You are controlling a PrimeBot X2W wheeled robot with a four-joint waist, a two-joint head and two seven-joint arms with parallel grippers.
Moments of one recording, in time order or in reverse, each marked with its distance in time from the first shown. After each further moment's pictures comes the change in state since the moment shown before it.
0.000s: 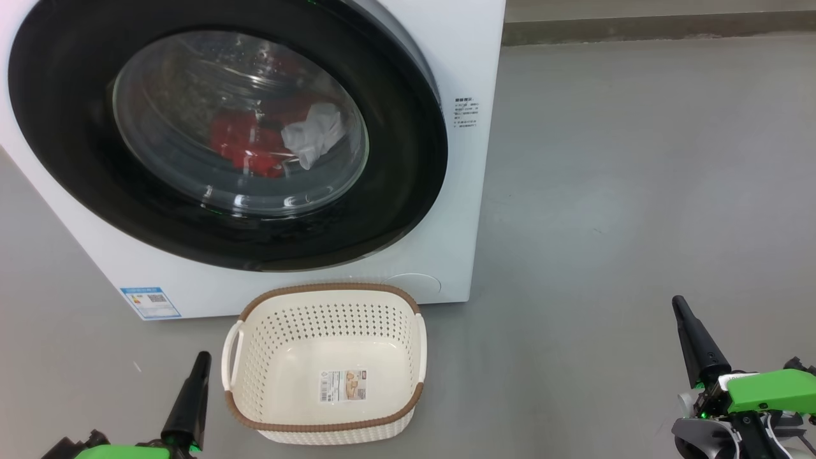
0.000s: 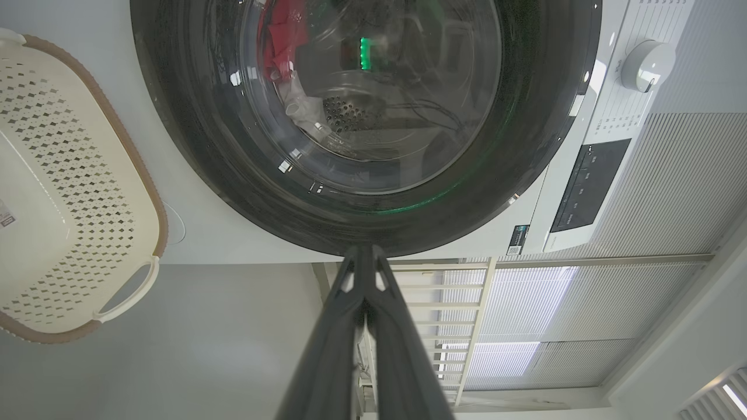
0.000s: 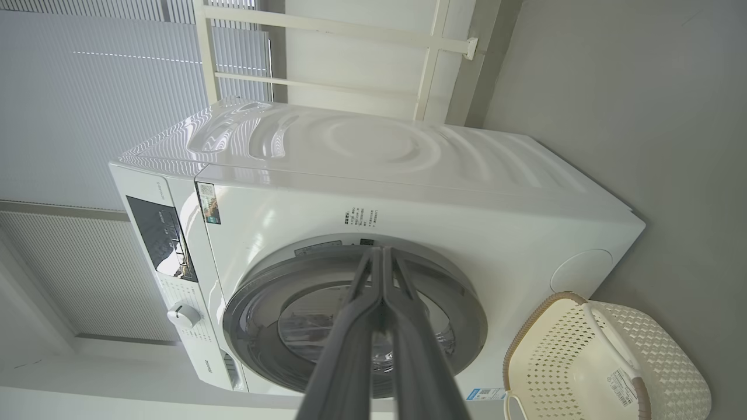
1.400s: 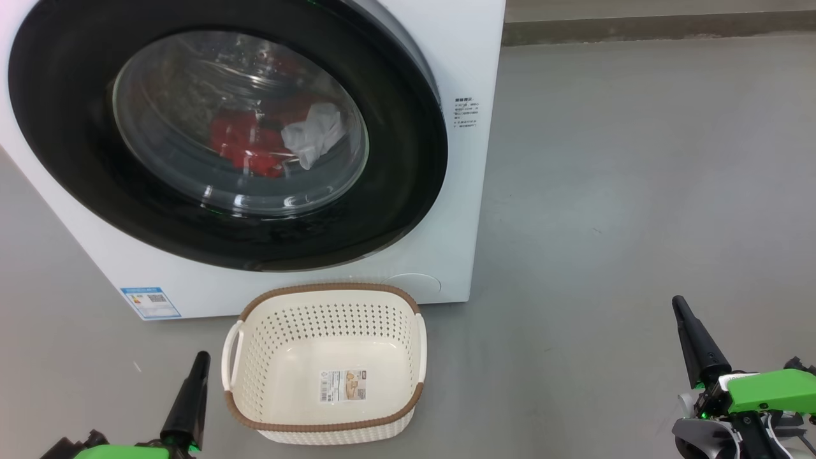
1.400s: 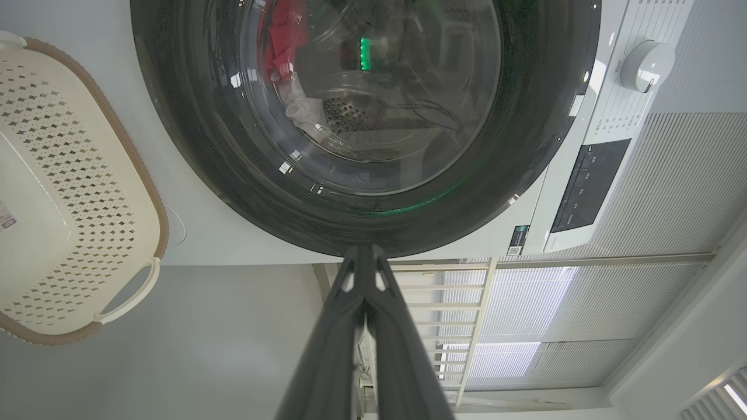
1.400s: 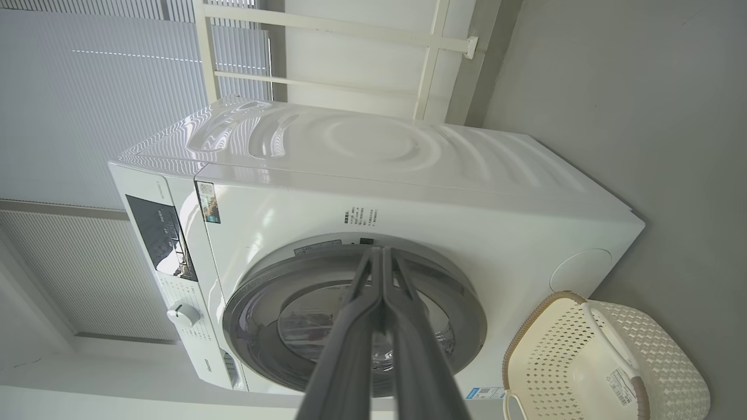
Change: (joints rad) left arm 0.000 -0.004 0.007 0.000 0.007 0.000 0.004; right arm 0.000 0.005 -0.009 0.000 -0.007 0.000 0.010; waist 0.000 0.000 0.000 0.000
